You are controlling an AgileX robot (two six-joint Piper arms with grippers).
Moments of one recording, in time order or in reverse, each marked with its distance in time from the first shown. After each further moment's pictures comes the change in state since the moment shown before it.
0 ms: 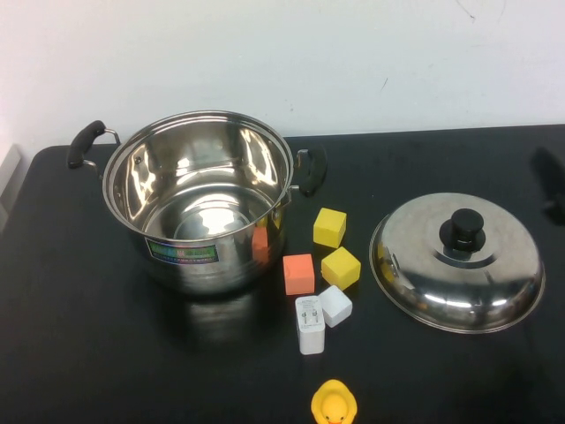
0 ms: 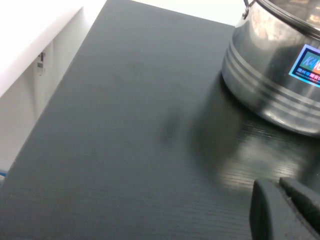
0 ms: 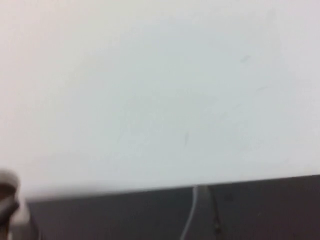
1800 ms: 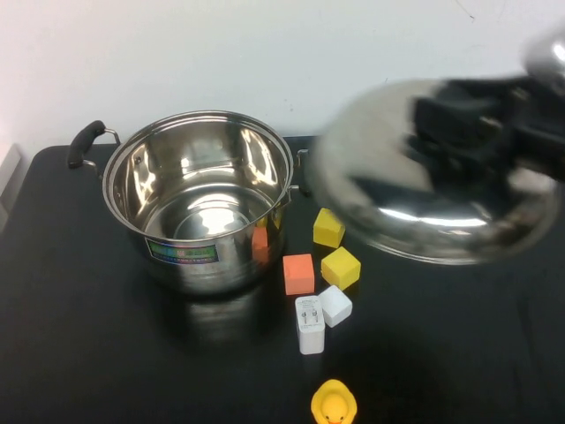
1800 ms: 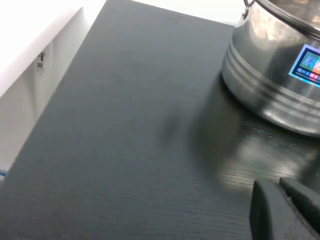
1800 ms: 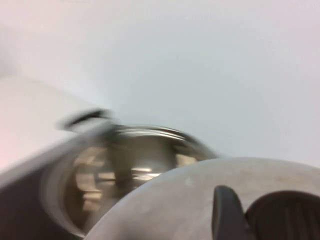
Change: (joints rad) right arm 0.233 -0.185 -0.418 -0.877 0.470 0.661; left arm 0.000 0.000 0.000 0.000 0.000 0.002
